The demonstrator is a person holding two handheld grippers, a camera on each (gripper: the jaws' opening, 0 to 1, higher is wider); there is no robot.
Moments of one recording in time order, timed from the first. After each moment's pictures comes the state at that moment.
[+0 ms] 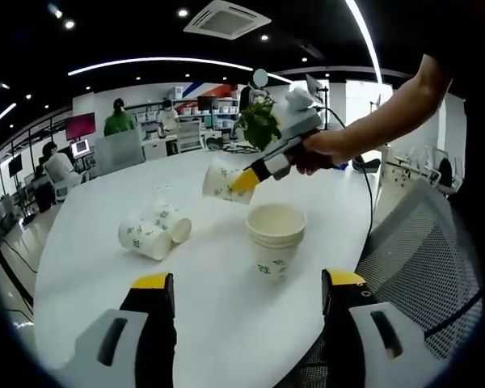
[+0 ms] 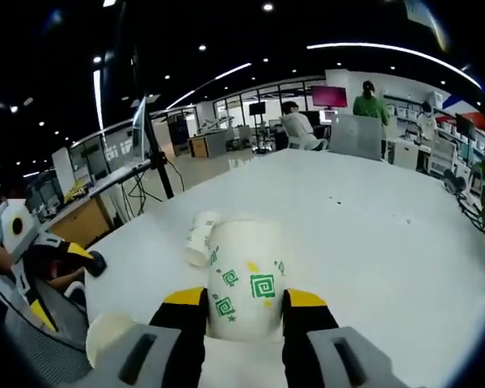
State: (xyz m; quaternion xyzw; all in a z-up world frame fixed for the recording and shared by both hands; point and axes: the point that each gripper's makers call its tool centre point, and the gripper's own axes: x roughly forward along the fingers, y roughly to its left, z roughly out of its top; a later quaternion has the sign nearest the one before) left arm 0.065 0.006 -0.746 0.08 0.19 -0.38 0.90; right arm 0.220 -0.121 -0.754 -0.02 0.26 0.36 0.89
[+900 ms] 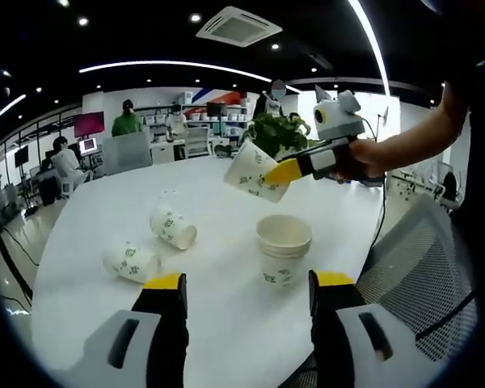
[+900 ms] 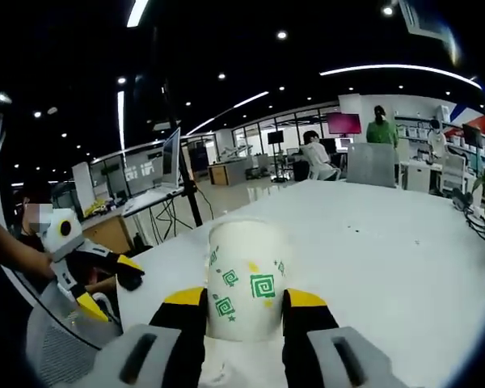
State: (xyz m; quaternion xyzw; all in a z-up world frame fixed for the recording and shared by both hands) left arm 0.072 0.015 -0.733 0.04 0.17 -0.36 0.91; right arm 0.162 -0.107 -0.712 0.00 0.19 0.42 0.89
